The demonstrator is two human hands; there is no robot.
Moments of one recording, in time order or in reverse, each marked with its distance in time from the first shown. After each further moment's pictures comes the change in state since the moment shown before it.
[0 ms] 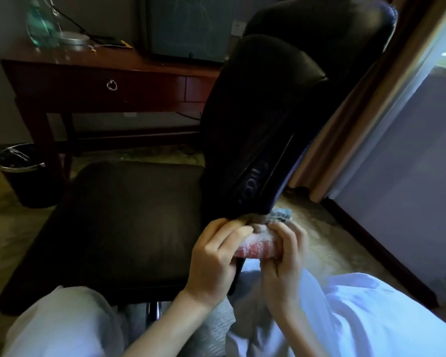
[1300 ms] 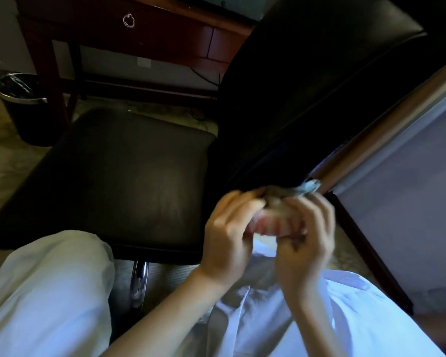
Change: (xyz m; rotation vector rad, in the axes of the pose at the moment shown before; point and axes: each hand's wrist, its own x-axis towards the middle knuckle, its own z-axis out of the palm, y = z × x) left_hand -0.002 0.011 0.025 -0.131 0.177 -0.235; right_hand 0.026 -0.009 -0.014 -0.110 -0.055 -0.163
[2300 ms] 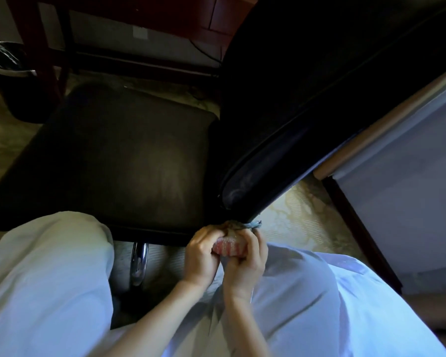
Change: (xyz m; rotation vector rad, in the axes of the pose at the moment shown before) left_hand -0.117 -0.092 0.019 0.090 -0.185 -0.401; right_hand -0.138 0.053 0.073 -0.083 -0.095 0.419
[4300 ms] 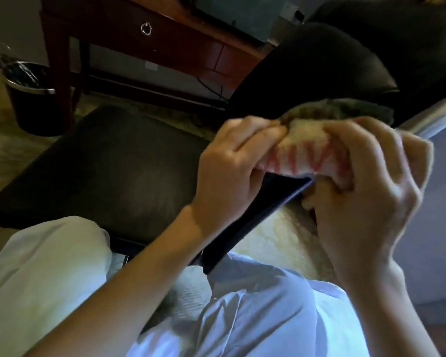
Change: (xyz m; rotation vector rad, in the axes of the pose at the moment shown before) left_hand 0.133 0.191 -0.122 -0.038 0.324 0.637; right_hand 0.147 -0.217 -0.154 -0.328 0.247 -0.877
